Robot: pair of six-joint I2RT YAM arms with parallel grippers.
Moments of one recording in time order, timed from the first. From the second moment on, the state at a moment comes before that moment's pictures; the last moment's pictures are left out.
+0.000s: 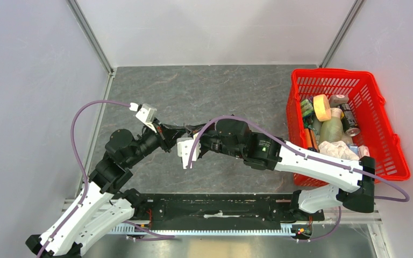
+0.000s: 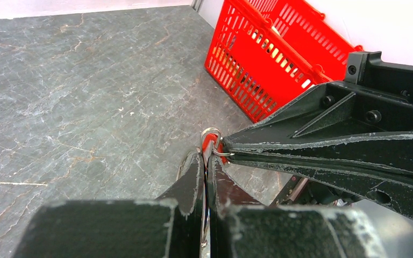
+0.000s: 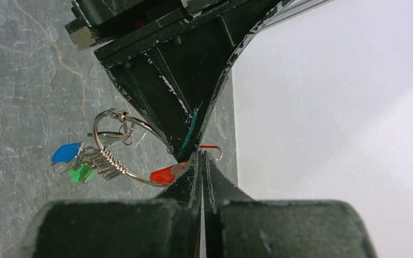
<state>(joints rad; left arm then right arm) -0.64 0.60 0.77 -0.19 0.18 -0.39 1.20 1.33 1.31 -0.23 0.06 -0.96</state>
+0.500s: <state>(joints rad) -0.63 0.59 0.77 -0.18 0.18 -0.39 1.21 1.33 1.29 -0.14 0.09 -0.96</state>
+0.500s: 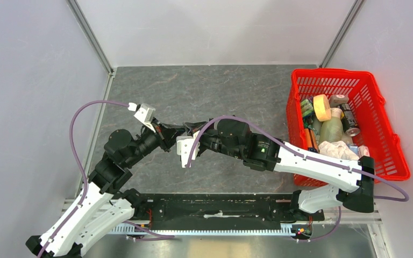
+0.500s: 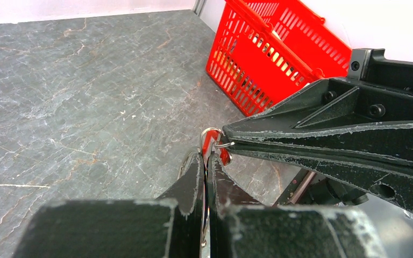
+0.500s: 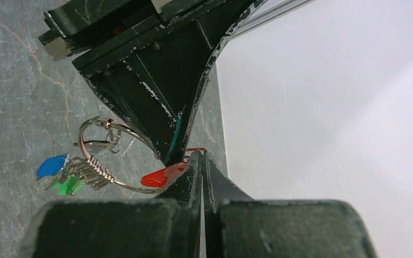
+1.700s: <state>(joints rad) -0.62 0.59 0.77 -0.12 0.20 -0.39 1.15 1.27 1.15 0.14 0.02 -0.87</state>
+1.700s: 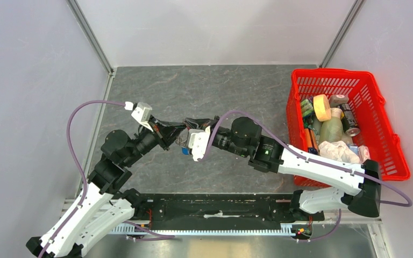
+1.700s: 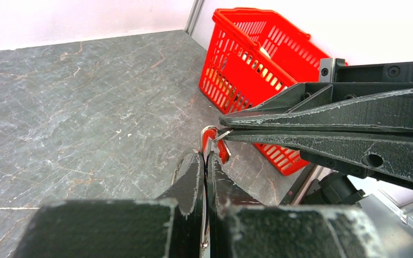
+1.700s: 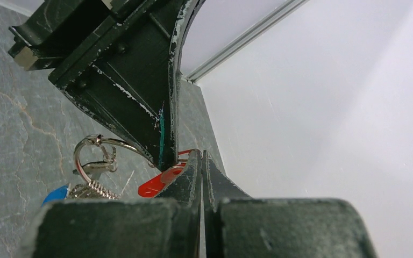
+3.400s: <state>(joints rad) -0.63 0.56 0.73 0.06 0.47 -0.50 1.08 0.97 0.93 0.30 -0.15 -0.64</state>
